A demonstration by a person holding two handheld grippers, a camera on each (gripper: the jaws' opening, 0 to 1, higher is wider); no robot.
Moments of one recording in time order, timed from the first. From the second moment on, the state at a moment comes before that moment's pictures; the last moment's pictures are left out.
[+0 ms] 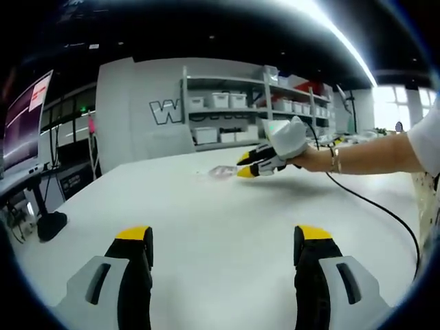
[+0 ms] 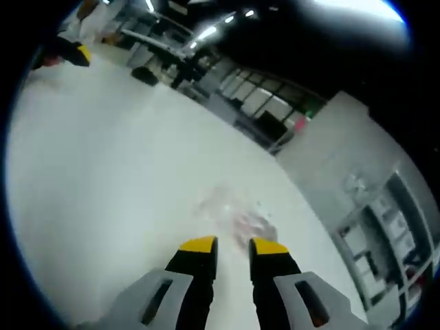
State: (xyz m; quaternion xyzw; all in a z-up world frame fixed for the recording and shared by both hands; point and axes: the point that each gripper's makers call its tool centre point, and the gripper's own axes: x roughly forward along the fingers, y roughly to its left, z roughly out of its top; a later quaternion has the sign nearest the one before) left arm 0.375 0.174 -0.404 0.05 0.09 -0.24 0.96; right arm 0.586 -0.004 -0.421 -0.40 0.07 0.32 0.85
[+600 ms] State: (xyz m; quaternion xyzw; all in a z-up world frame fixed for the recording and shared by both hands) left arm 0.375 0.168 -0.404 0.05 0.09 -0.25 0.96; right arm 0.597 0.008 -0.425 -0.47 0.05 0.34 0.81
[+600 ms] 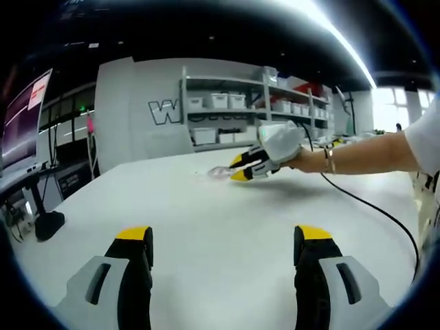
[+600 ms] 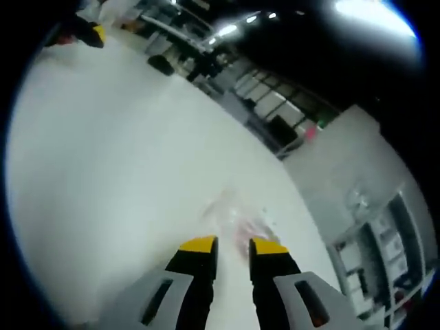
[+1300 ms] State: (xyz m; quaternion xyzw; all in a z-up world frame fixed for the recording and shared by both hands) left arm 0.377 0.174 -0.404 0.05 0.09 -0.24 0.96; right arm 0.590 0.028 -0.435 -0.56 0.02 0.34 0.75
